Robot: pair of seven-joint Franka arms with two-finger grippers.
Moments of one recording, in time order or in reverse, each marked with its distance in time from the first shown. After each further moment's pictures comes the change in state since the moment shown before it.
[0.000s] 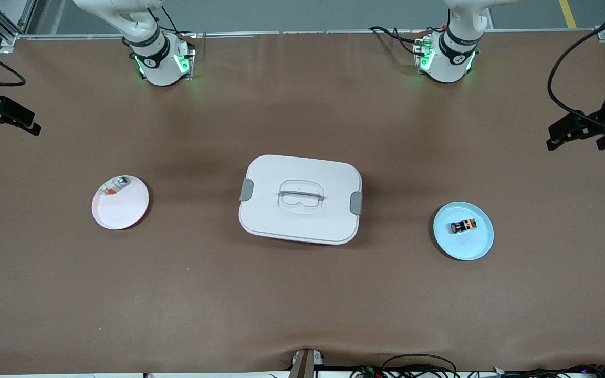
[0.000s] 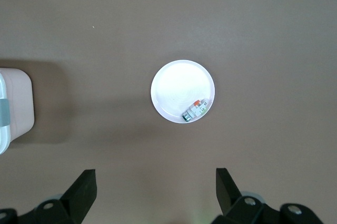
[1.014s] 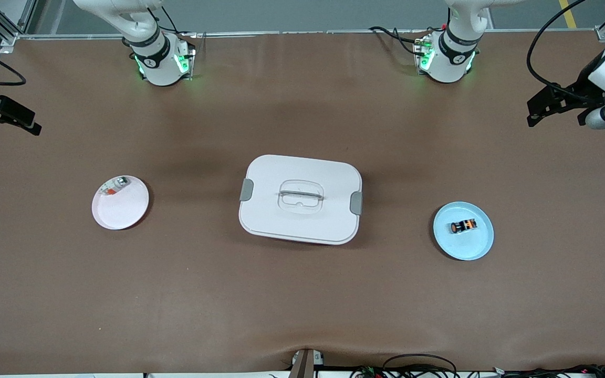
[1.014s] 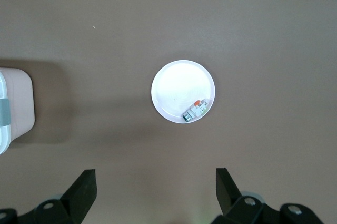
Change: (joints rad) left arm -0.060 -0.088 0.016 -0.078 -0.002 -0.027 -0.046; right arm 0.000 -0.001 0.002 0.000 0.000 0.000 0.000
